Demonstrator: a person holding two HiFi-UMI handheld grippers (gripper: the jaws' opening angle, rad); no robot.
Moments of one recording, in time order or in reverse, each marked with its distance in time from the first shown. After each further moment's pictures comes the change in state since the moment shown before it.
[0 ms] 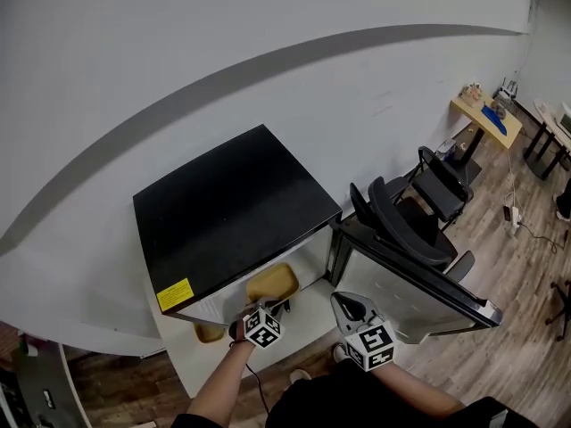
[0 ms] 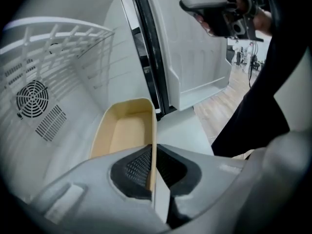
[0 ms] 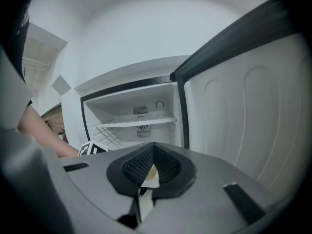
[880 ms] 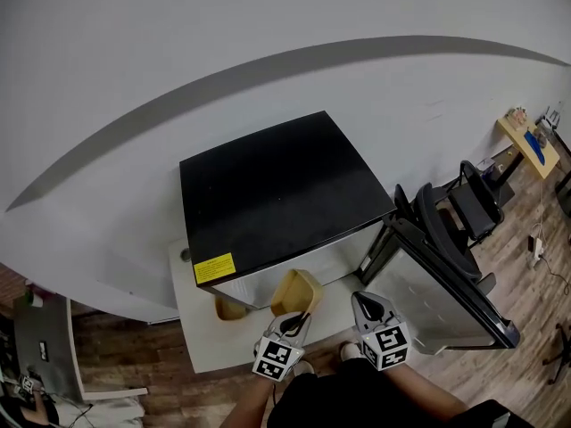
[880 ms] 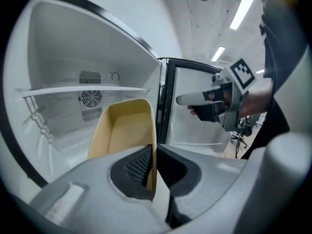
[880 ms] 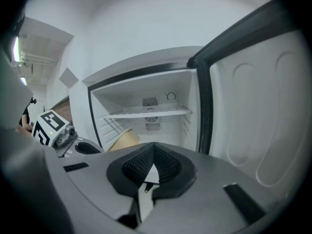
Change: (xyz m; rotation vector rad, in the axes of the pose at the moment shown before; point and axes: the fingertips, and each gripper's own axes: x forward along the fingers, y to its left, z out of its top) left arm -0.129 -0.036 0.039 -0.527 -0.420 0.139; right arm 0.023 0.031 -0.019 -0.061 0.079 0.085
